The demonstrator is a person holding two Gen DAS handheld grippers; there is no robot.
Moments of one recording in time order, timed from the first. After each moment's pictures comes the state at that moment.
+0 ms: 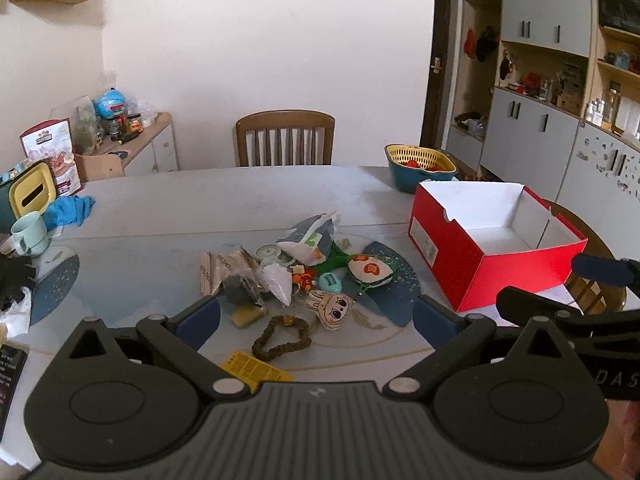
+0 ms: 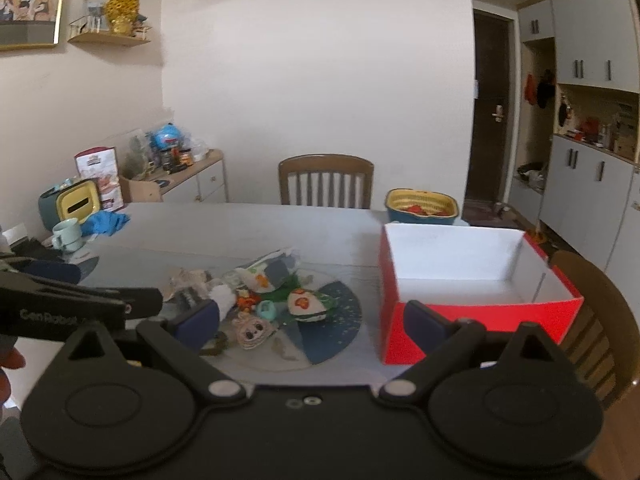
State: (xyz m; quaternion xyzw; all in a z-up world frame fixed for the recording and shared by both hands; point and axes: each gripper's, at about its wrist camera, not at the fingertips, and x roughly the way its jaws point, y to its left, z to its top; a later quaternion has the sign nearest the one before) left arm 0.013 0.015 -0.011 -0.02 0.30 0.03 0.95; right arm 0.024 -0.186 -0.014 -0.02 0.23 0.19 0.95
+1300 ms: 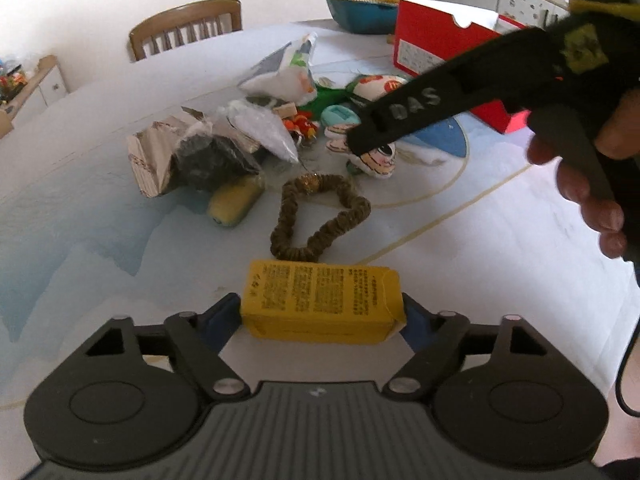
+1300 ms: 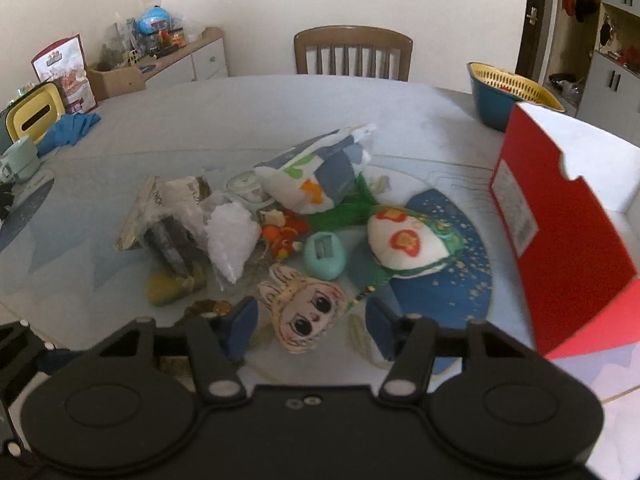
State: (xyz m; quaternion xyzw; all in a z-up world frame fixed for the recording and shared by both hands) left arm 0.100 0.100 -0.165 0.08 0.43 -0.14 0.89; right arm 0.175 -0.044 -0.130 -0.05 0.41 0.19 0.89
